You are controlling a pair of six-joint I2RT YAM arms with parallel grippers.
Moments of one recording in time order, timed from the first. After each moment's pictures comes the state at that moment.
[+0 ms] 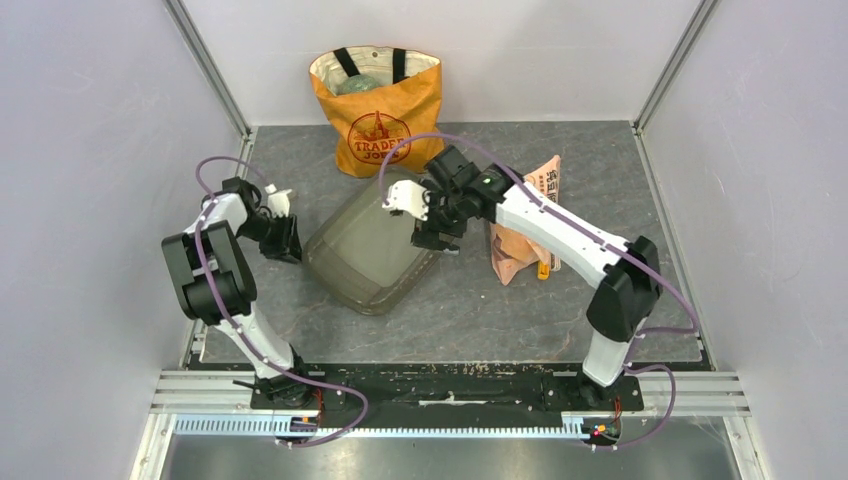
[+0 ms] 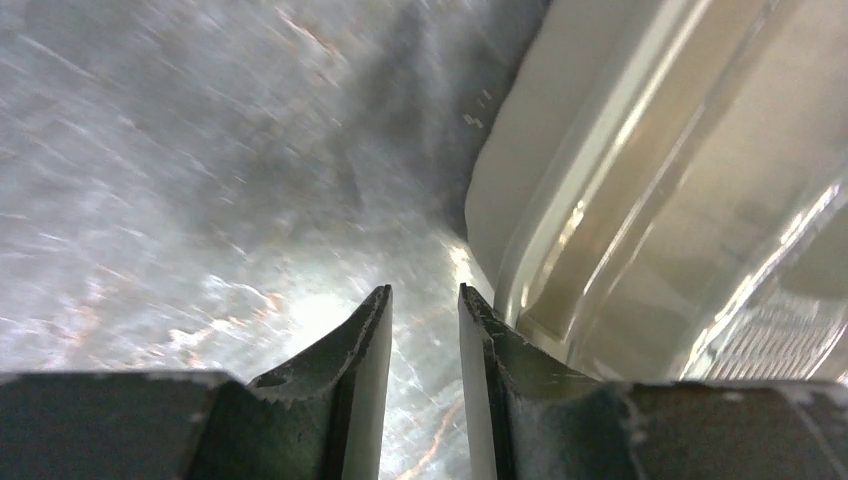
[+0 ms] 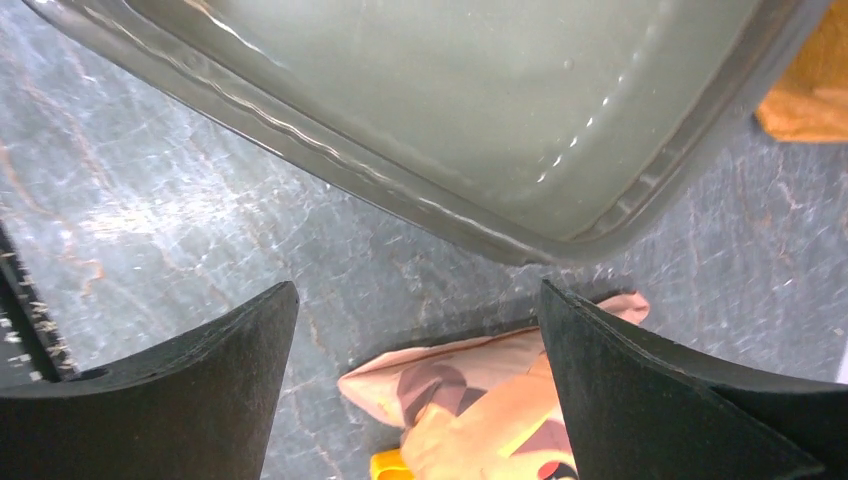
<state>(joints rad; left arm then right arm) 0.34 1.82 1.22 -0.88 0.47 0.43 0.79 1.80 1.70 -0.92 -0.15 -0.70</state>
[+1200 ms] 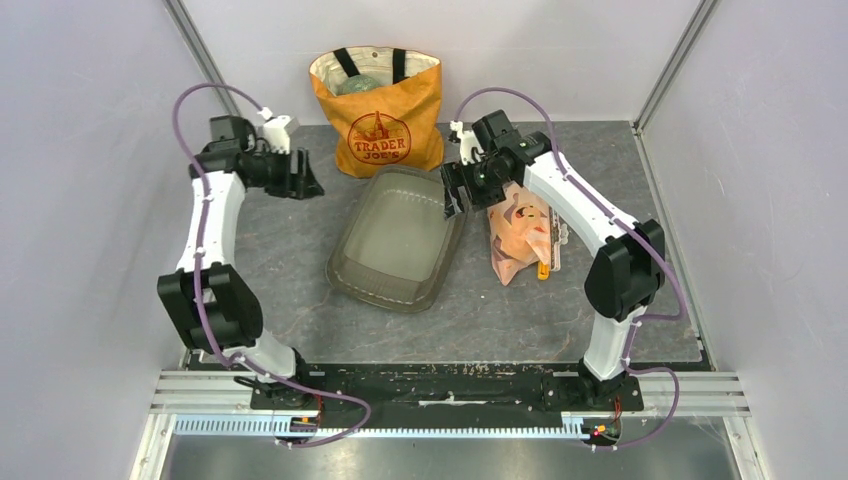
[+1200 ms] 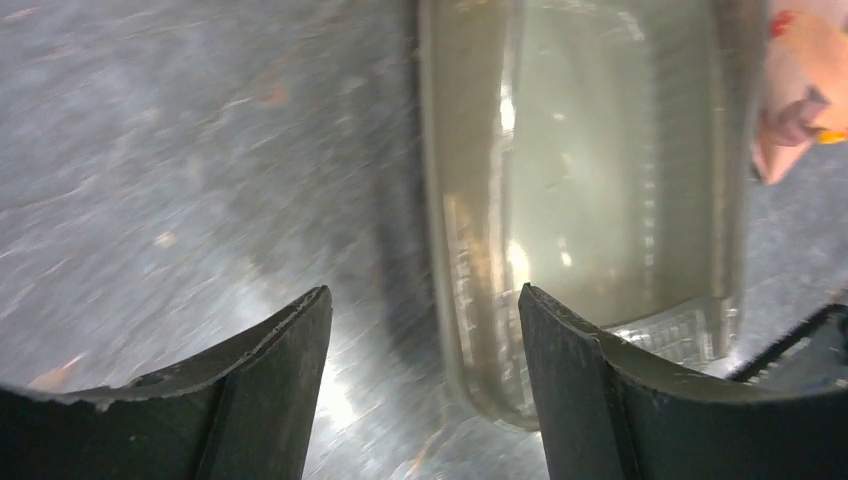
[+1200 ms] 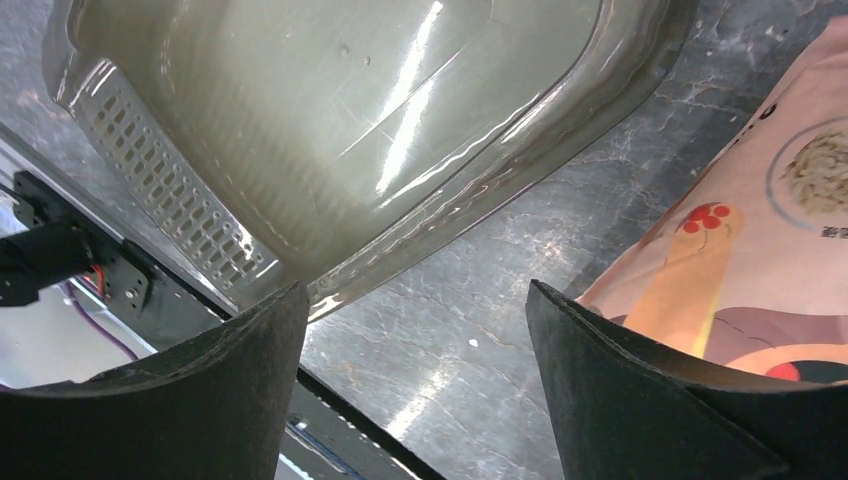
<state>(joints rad) 0.24 1.58 1.51 -0.90 0.61 0.34 0.50 1.86 1.79 -0.95 -0.34 0.10</state>
